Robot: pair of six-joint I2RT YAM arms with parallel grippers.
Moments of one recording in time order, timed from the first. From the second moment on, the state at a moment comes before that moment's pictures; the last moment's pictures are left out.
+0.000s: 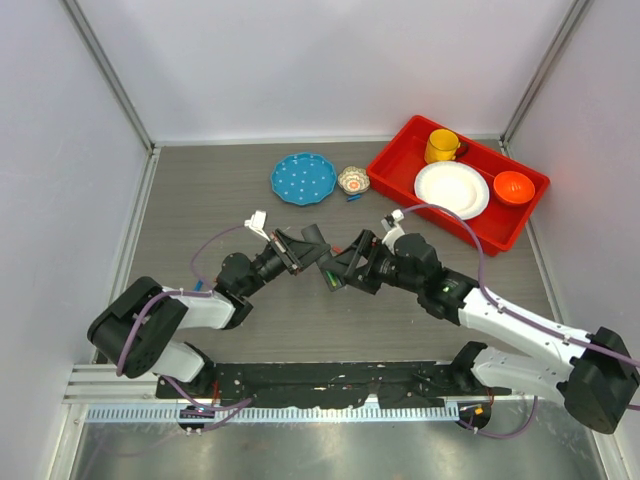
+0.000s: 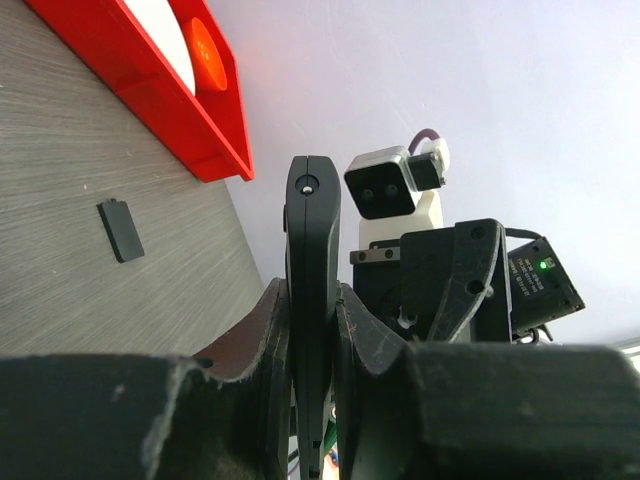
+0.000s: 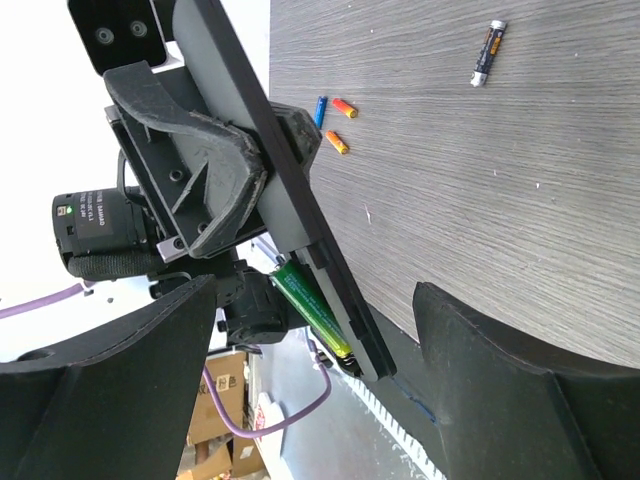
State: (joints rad) left arm -0.64 1.44 0.32 1.29 0.28 -1.31; right arm 0.79 1.02 0.62 0.04 -0.19 1.17
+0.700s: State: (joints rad) left arm -0.65 1.44 0.32 1.29 0.28 -1.31; right arm 0.77 1.06 0.59 0.05 -0.19 1.20
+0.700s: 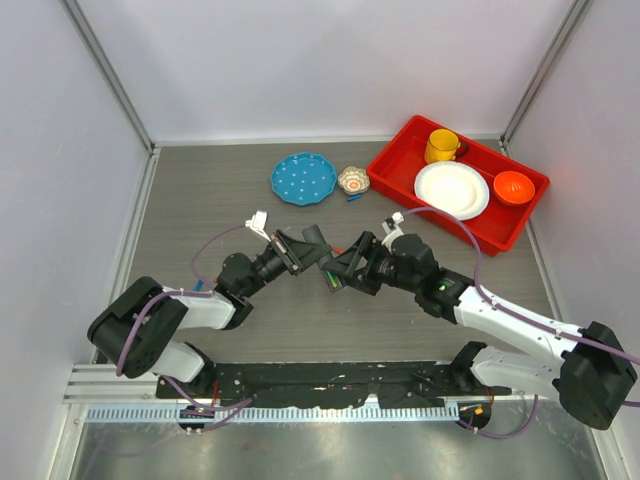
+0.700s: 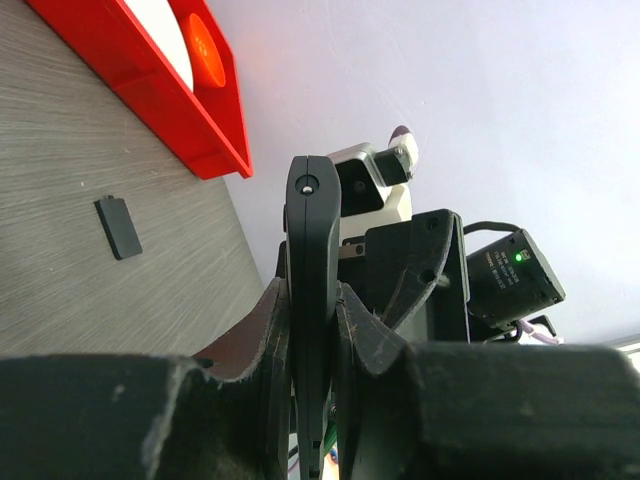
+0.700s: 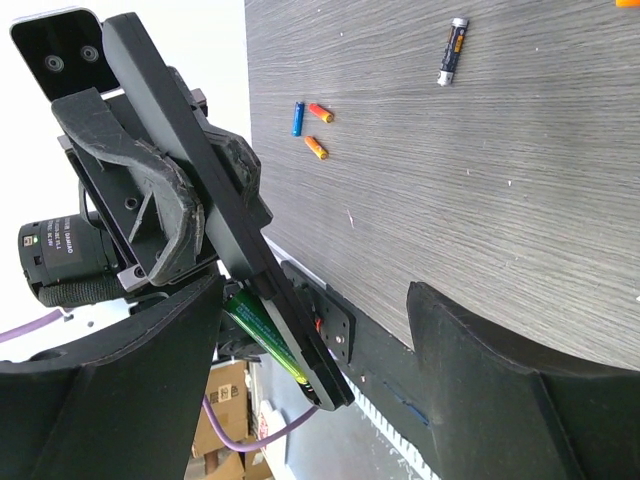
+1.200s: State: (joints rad) left arm -0.65 1.44 0.32 1.29 0.28 -1.31; right arm 0.76 1.06 0.57 0.10 -0.20 1.21
